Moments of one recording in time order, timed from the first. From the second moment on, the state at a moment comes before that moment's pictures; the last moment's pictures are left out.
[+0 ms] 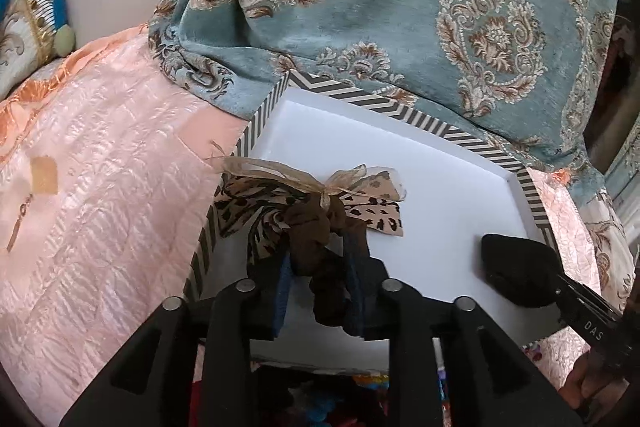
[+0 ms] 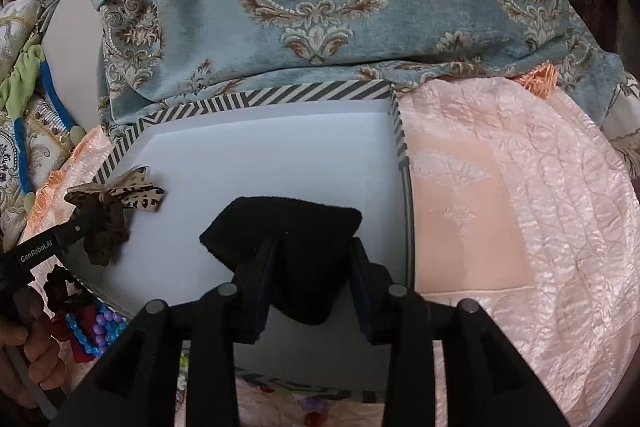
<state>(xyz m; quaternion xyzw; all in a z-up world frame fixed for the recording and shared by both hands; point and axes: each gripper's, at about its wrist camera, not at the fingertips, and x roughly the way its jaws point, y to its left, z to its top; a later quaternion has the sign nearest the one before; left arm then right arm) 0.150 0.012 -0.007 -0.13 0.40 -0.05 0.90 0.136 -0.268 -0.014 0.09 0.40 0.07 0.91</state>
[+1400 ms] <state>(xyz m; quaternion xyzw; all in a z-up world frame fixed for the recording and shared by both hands) 0.059 0.028 0.009 -0.12 0.40 -0.09 0.91 -0.008 -0.265 -0.029 0.12 0.41 0.03 0.90</state>
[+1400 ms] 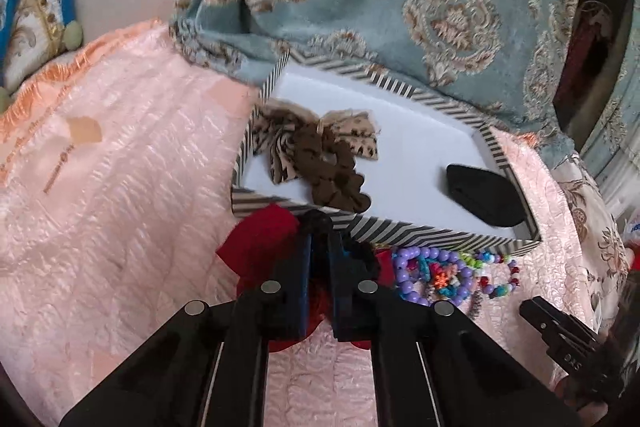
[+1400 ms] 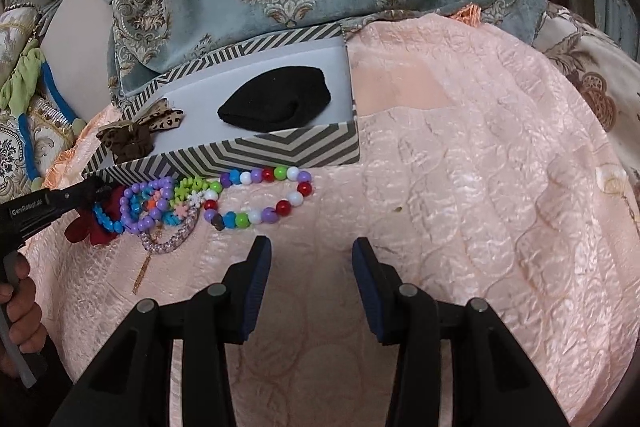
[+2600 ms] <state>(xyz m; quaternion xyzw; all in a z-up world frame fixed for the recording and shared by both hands) 0.041 0.120 0.032 -0.22 0.32 0.06 0.92 0.036 -0.062 -0.009 -0.03 0.36 0.32 0.87</state>
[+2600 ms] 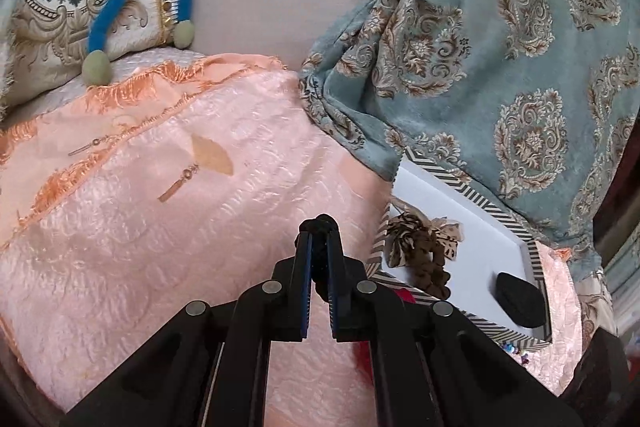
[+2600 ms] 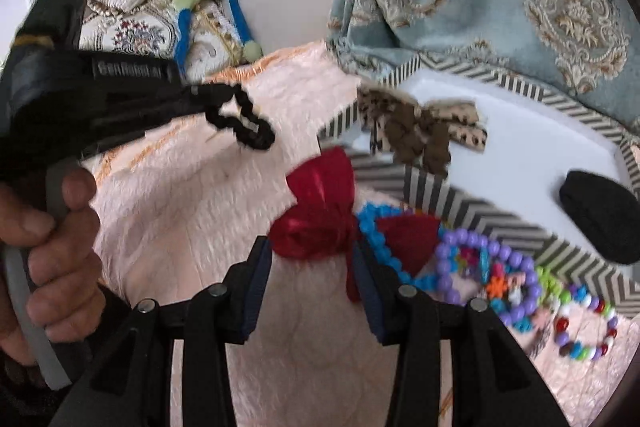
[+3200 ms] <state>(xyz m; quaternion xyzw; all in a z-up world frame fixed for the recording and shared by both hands) 0.039 0.117 0.032 -0.21 0.31 0.08 0.92 0.058 -0.071 -0.017 -0.04 0.43 0.34 0.84</state>
